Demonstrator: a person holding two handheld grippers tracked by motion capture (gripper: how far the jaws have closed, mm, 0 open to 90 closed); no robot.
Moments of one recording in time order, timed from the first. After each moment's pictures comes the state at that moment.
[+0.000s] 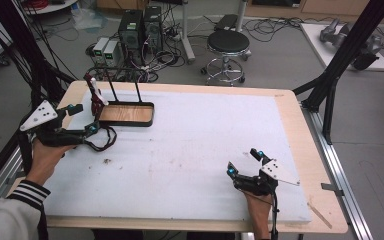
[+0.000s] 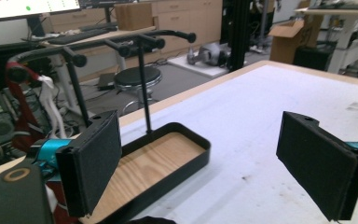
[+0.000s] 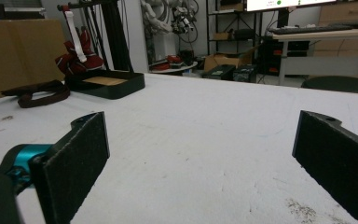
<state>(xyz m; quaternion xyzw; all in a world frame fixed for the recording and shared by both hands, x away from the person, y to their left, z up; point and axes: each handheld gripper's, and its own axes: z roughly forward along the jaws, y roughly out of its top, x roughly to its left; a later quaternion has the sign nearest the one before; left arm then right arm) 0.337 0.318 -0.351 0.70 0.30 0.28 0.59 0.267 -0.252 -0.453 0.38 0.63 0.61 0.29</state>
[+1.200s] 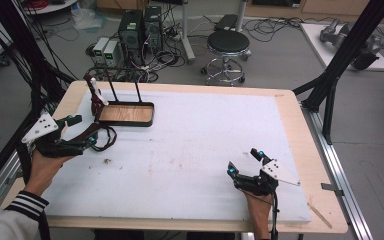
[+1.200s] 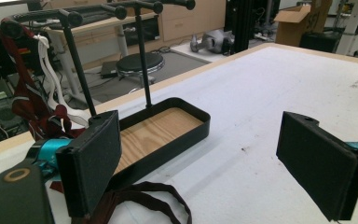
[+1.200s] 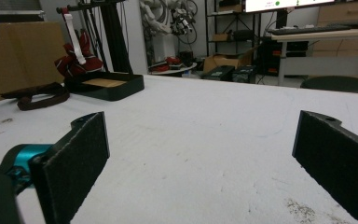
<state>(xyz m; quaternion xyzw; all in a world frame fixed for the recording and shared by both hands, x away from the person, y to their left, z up) 0.325 0.324 -0.371 0.71 0.31 0.28 0.56 0.267 -0.253 -0.453 0.39 0.63 0.61 0.29</state>
